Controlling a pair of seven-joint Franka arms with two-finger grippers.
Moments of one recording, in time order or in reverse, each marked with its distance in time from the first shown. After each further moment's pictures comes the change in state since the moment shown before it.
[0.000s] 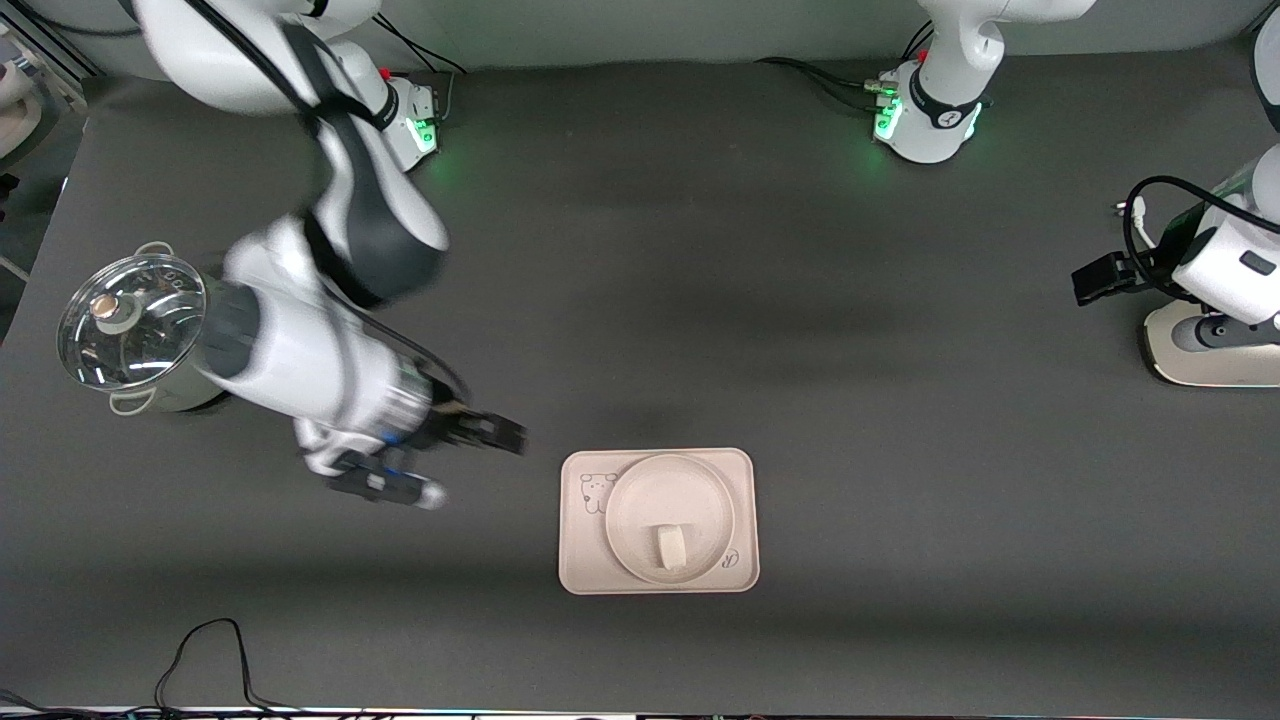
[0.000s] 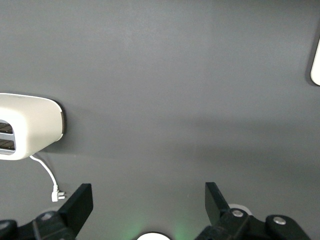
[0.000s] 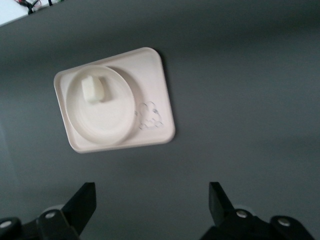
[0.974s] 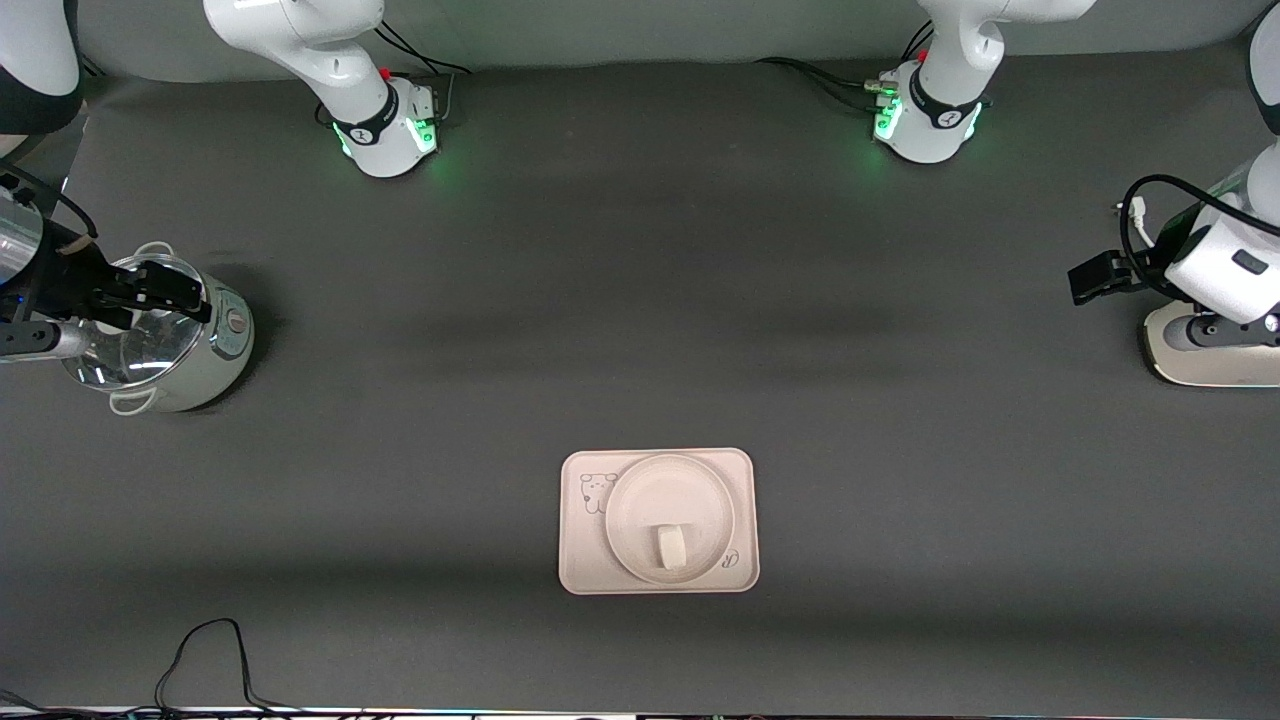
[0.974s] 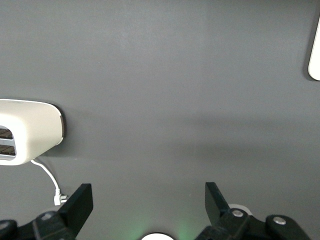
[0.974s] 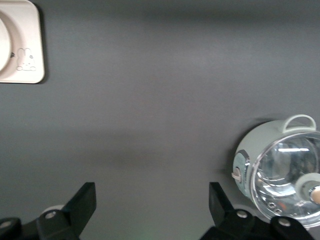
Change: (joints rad) left arm -0.002 0.003 -0.005 0.004 0.000 0.000 0.026; right arm -0.228 -0.388 -0.101 -0.253 -0.239 -0.254 -0.471
